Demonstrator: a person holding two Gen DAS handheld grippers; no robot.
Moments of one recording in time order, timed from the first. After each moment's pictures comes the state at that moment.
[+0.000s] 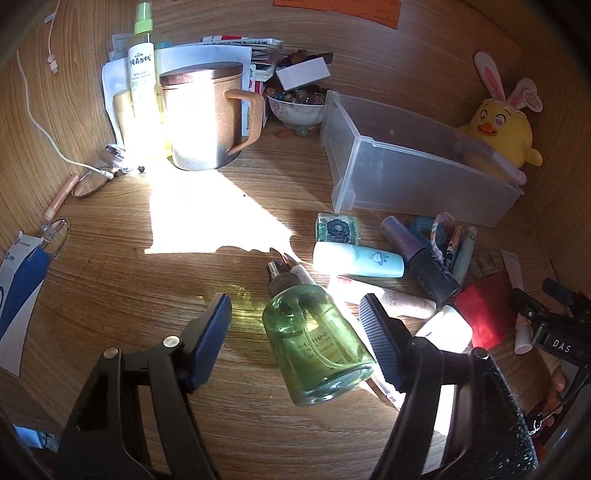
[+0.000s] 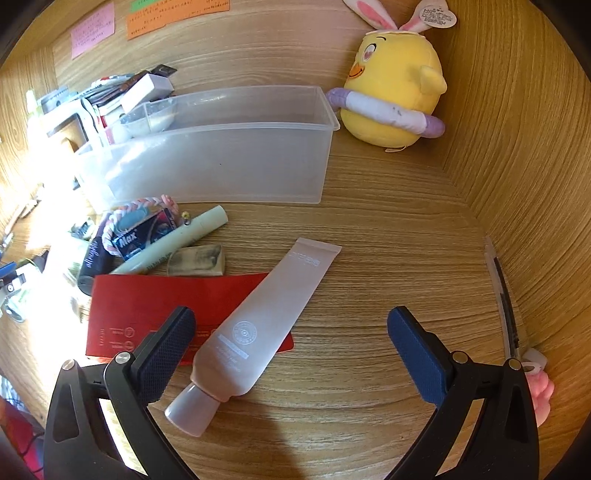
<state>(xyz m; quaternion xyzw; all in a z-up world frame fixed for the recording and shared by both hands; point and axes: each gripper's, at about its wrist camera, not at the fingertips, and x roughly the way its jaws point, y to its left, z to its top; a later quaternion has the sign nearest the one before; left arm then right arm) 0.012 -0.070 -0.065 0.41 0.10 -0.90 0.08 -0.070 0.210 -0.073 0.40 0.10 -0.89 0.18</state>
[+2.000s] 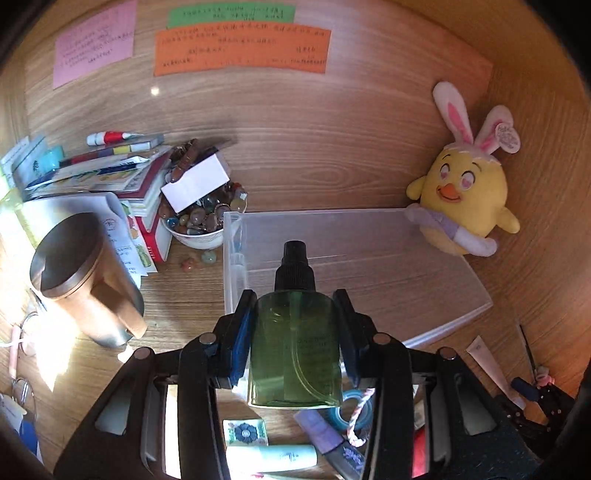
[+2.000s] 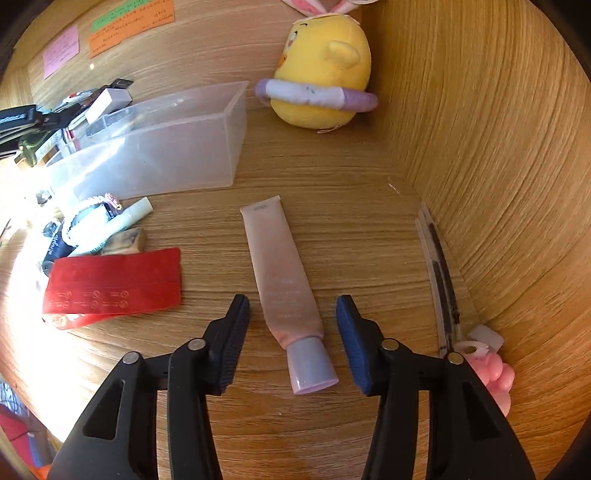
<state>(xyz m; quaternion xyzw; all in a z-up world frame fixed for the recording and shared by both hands) -0.142 -0.037 0.012 0.38 0.06 -0.92 -0.01 -0.075 0.281 -0.076 0.41 0.07 -0.90 0.15</state>
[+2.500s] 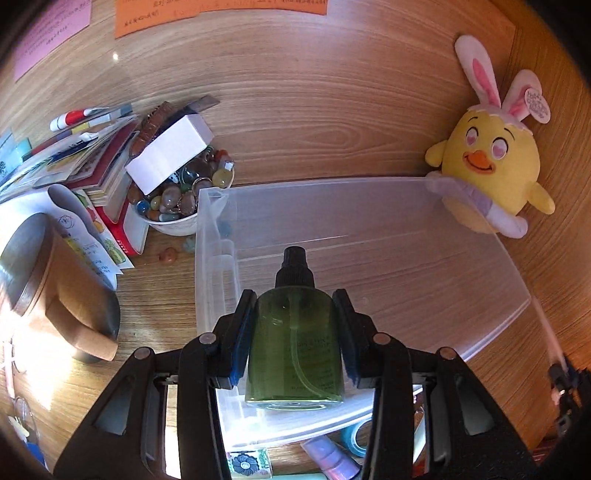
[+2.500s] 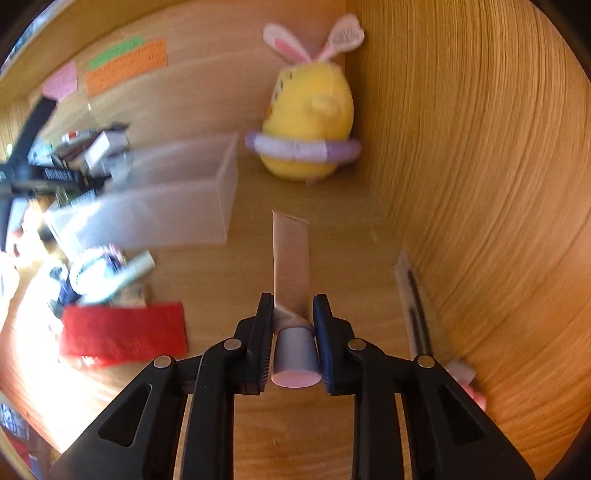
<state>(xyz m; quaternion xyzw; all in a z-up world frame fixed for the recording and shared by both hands) -0.186 -0.032 -0.020 0.44 0.03 -0.90 -0.01 -0.077 0.283 -0.039 0.34 0.05 -0.93 0.14</state>
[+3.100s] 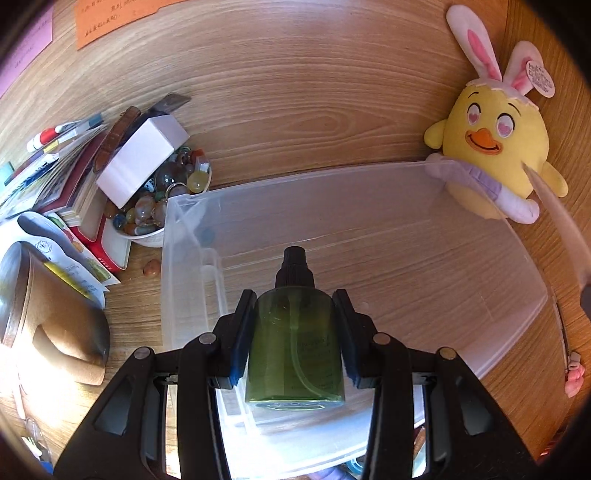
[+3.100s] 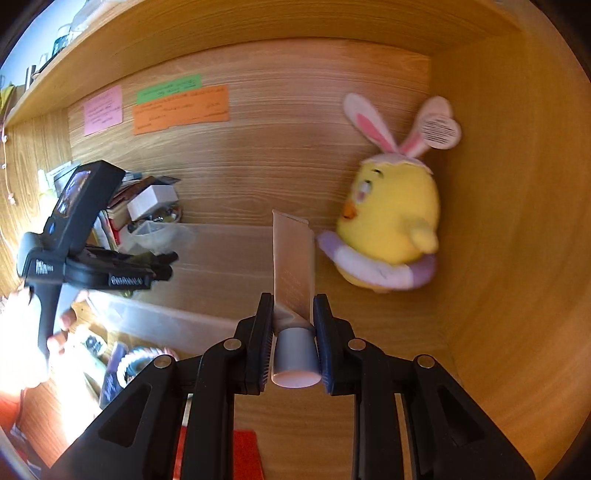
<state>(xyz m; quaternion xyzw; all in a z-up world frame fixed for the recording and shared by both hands) -0.206 -0.017 -0.030 0.45 -0.01 -0.89 -0.02 -0.121 0.195 0.017 0.26 0.08 -0.93 0.23</state>
